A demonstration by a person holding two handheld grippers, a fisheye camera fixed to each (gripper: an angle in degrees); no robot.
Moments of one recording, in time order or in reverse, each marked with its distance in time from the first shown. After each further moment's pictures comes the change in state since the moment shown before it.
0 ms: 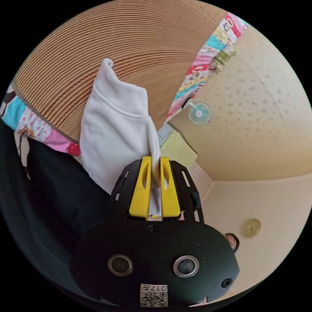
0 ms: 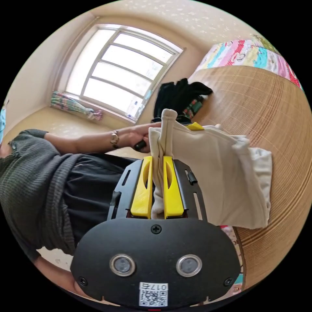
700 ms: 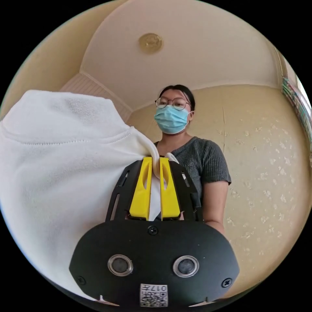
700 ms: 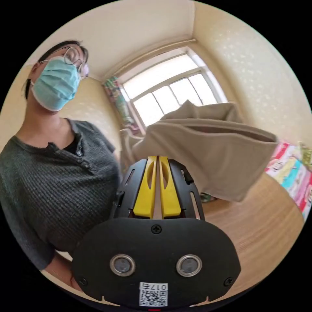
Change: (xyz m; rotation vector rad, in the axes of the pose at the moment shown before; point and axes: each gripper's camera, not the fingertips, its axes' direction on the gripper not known) left arm 0.217 0.264 -0.028 -1.069 0.419 1.493; right arm -0.099 -0.059 0.107 0.326 0.121 -0.548
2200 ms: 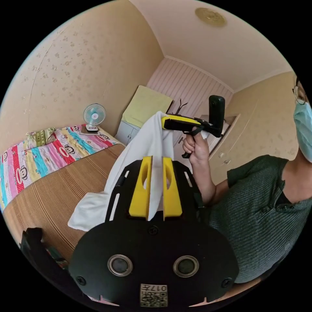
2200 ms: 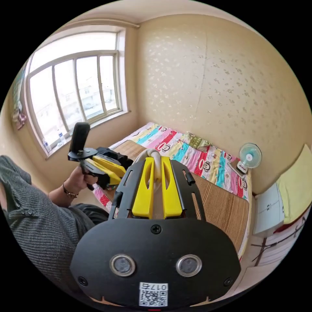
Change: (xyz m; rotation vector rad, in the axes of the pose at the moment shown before) left arm -0.139 0.026 0.280 -0.144 -1.012 -0.261; right arm -0.017 0.058 0.187 -0.163 1.076 0.178
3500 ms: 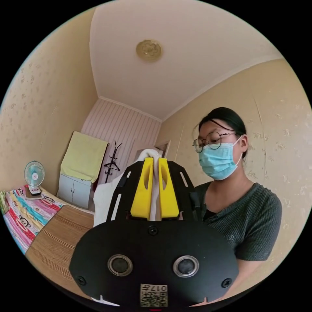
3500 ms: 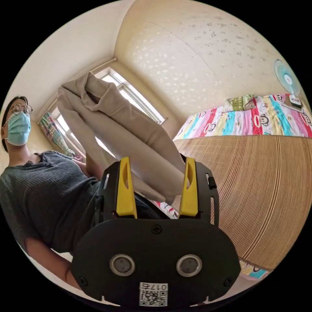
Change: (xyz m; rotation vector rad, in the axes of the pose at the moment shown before) left arm 0.033 -0.168 -0.025 0.353 0.600 0.343; right arm 0.278 0.193 0.132 0.115 -0.693 0.328
